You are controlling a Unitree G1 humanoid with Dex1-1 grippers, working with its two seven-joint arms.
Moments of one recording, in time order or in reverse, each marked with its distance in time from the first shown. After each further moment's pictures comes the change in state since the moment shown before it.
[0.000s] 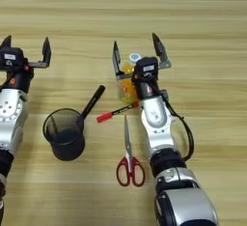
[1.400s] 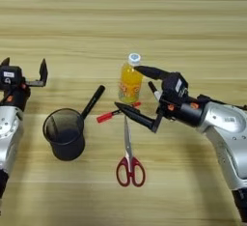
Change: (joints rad) left arm 0.170 -0.002 0.001 -0.114 0.014 0.125 -0.006; right arm 0.356 -0.571 0.070 -0.846 0.509 0.912 0.951
